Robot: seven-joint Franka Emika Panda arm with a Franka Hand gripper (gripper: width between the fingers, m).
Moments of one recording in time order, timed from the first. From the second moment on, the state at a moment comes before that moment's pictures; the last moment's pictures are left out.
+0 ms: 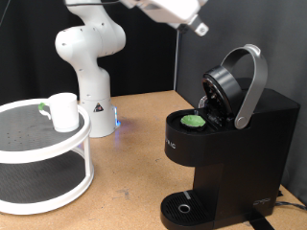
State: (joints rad) arm 0.44 -0.33 -0.45 -2.21 0.82 2.02 -1.07
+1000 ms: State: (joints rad) arm 0.47 -0.31 -0.40 -2.16 0.85 2.06 -1.02
